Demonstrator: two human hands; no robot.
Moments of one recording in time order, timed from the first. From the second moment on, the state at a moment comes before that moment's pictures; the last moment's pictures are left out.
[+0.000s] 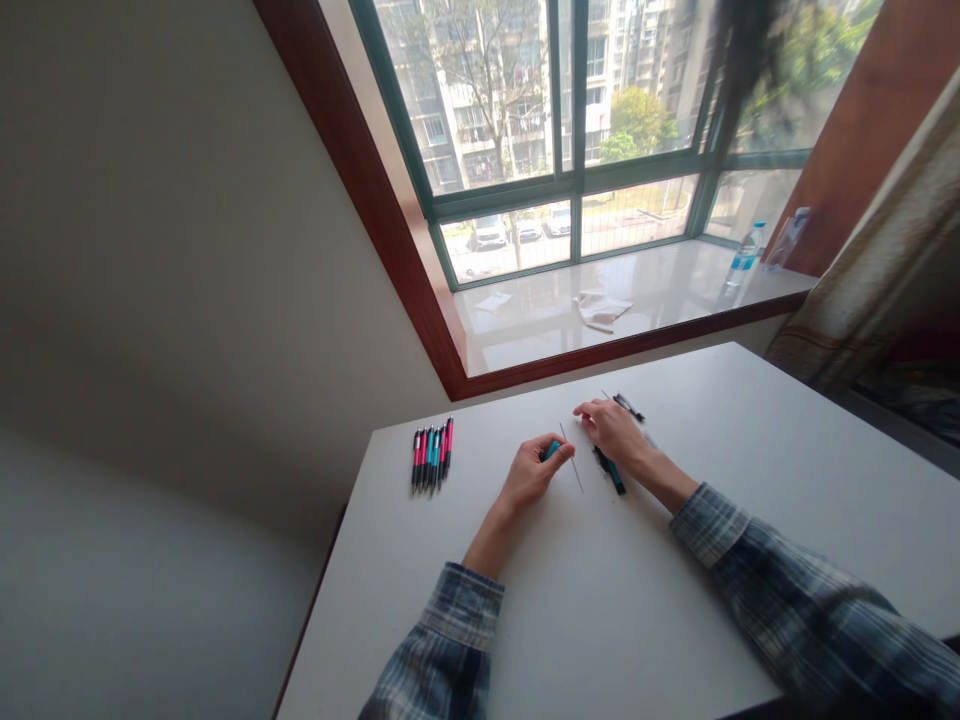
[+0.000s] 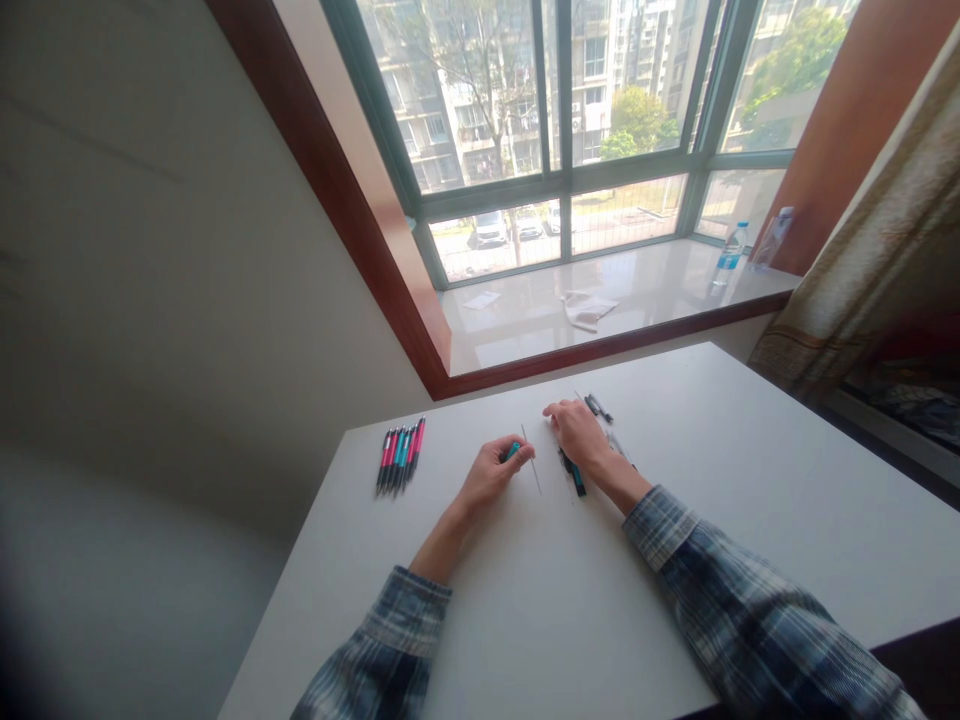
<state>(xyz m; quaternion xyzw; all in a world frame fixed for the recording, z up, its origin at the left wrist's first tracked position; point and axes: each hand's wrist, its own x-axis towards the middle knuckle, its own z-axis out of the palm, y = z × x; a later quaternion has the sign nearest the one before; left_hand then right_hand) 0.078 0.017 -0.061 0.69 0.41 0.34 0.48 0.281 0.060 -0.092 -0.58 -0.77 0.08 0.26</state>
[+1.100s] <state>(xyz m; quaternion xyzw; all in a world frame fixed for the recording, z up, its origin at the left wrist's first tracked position) 0.068 0.027 -0.097 0.68 0.44 0.35 0.47 0.358 0.064 -0.089 -0.52 -0.79 0.23 0.23</state>
